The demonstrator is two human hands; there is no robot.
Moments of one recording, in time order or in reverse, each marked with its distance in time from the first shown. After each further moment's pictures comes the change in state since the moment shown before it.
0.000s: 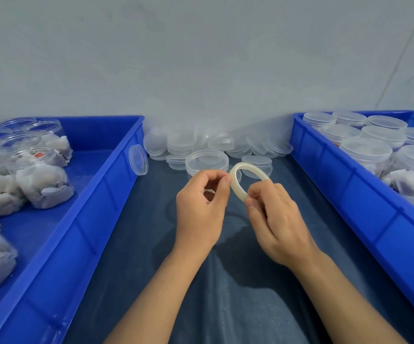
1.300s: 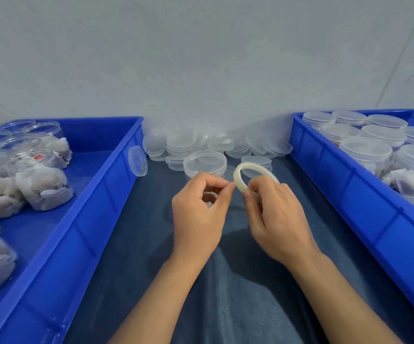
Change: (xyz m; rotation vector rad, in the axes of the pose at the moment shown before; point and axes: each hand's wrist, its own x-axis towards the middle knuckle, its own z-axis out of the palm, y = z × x) left_hand -0.005 -0.006 -0.002 0.064 0.056 0.094; right_hand 0.005 0.001 0.004 -0.193 0.015 0.133
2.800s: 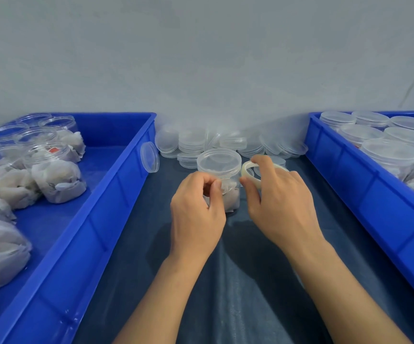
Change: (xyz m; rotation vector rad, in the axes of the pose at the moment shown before) left_hand 0.005 -0.012 -0.020 0.317 0.060 0.060; right_hand 0.034 -0.022 0.012 -0.200 0.064 0.008
